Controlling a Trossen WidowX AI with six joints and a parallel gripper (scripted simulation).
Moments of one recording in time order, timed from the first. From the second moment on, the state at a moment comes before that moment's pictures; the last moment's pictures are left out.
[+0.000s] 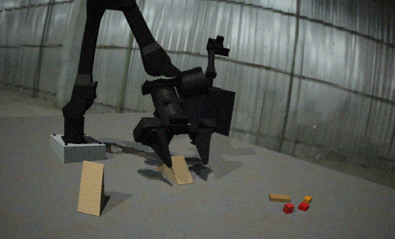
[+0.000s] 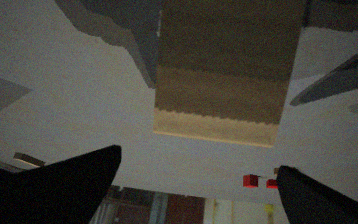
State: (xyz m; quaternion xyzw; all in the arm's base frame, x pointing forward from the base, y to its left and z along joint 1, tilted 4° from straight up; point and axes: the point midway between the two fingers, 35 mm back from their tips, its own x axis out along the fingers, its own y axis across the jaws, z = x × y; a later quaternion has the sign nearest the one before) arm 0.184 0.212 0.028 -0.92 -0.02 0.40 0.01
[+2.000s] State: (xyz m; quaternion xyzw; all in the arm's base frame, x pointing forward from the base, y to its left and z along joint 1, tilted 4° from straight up) arm 0.135 0.212 0.000 -0.91 -0.02 0.41 0.01
